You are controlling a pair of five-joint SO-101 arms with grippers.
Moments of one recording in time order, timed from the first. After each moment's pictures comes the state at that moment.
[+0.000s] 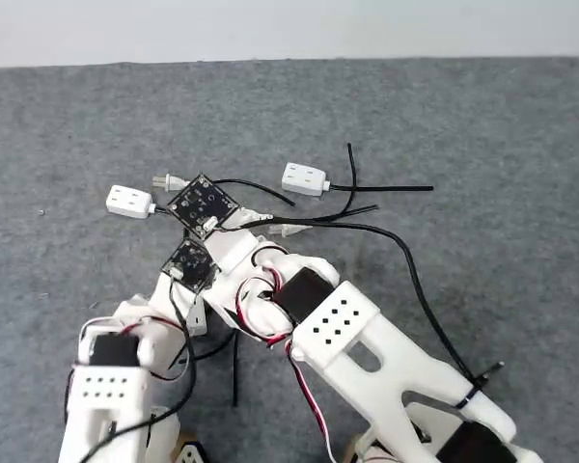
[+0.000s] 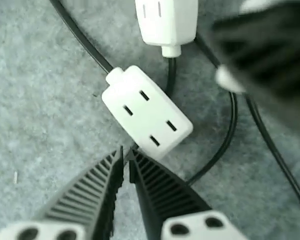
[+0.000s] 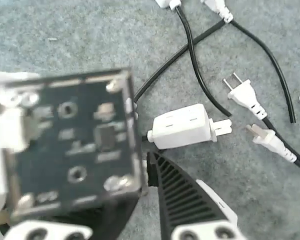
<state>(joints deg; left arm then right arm) -3.1 -61.1 79.5 62.8 -27.6 -48.4 -23.3 32.1 53.0 1.4</state>
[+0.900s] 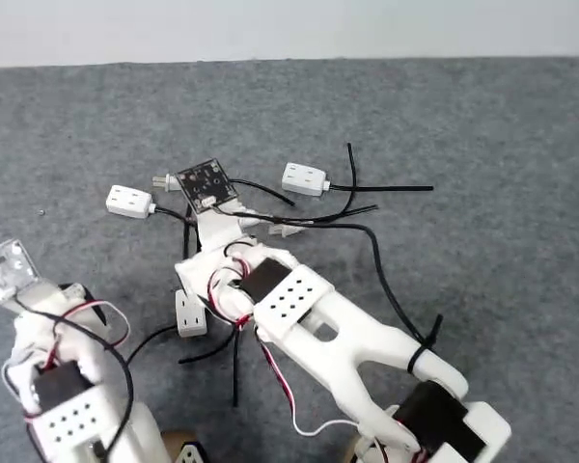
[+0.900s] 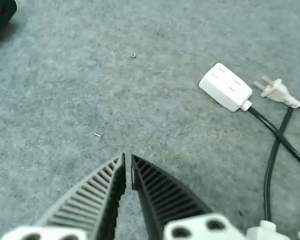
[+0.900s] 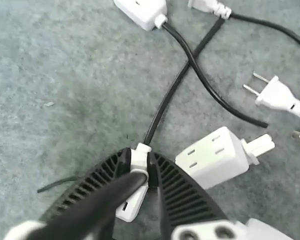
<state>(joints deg) -34.1 -70.6 77.1 50.9 8.9 -49.4 -6.9 28.0 37.6 -19.2</state>
